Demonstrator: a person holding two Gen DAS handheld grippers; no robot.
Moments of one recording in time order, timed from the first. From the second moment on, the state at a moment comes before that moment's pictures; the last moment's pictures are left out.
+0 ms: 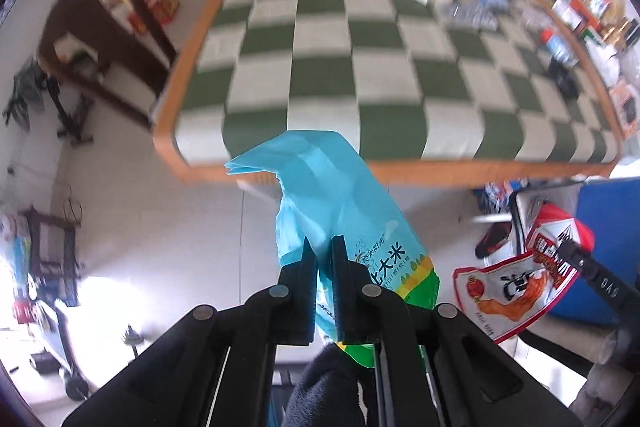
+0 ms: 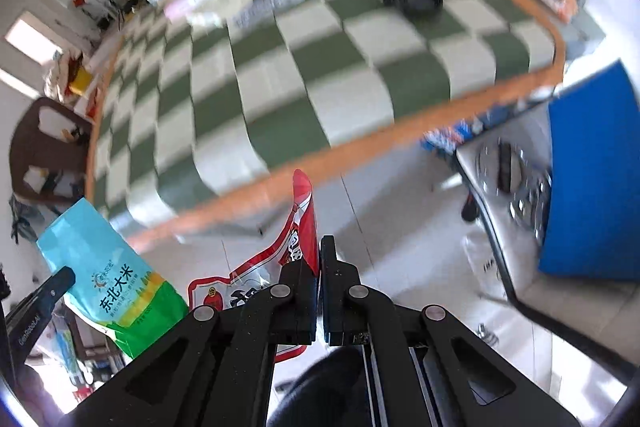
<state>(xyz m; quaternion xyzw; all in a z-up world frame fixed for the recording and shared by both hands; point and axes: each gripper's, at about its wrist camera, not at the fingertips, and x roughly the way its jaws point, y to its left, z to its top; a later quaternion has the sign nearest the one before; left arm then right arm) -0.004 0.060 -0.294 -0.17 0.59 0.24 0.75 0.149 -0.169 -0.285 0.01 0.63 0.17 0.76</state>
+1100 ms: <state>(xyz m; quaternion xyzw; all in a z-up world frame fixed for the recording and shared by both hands) -0.024 0.097 -0.675 -0.25 0.68 0.21 0.65 0.077 -0.087 -0.729 -0.08 0.73 0.19 0.65</state>
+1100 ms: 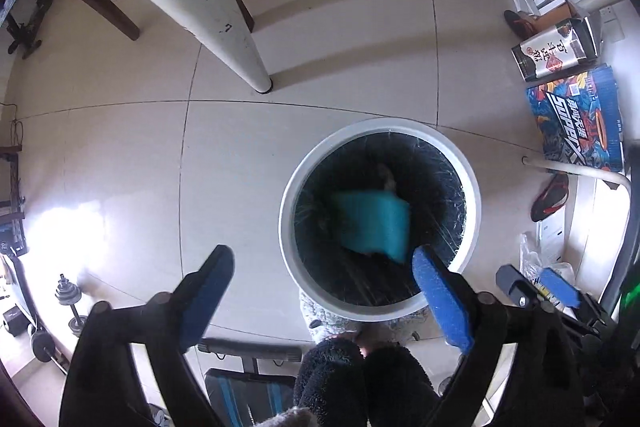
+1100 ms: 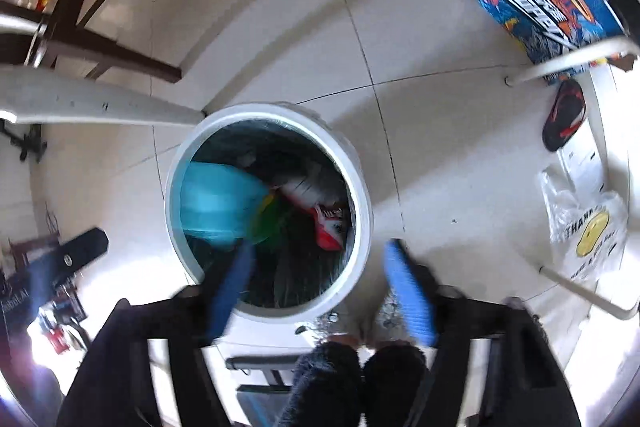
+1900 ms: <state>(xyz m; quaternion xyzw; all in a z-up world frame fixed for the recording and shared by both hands) -0.058 0.072 -0.598 -0.22 0.68 0.23 0.66 0.050 -0.087 -0.648 -0.16 0.70 0.19 0.67</state>
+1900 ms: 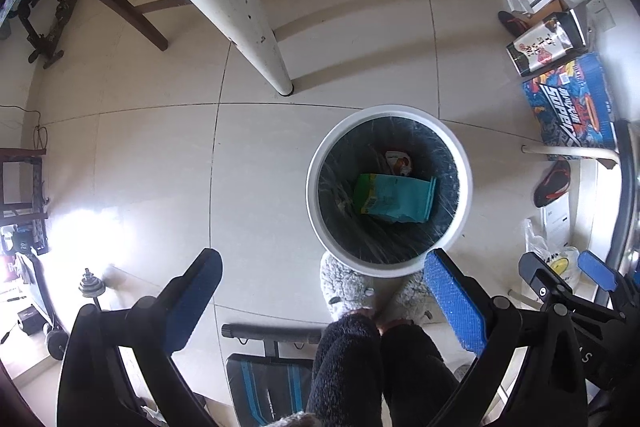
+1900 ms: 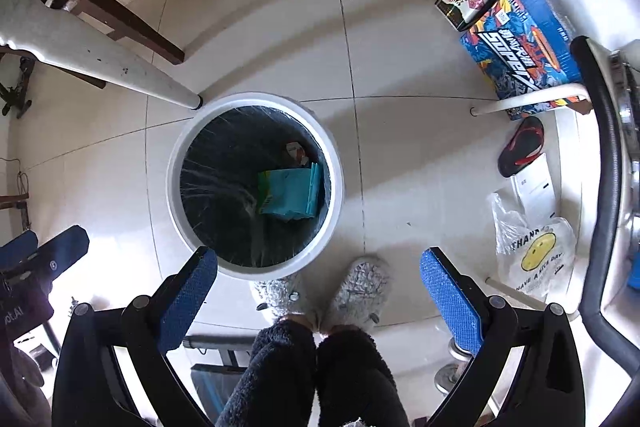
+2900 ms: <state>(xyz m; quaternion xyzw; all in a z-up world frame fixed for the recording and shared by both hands) -0.004 0.061 -0.240 -0.13 0.57 0.21 0.79 0.089 -0.122 -0.261 -0.05 0.65 0.22 0.72</state>
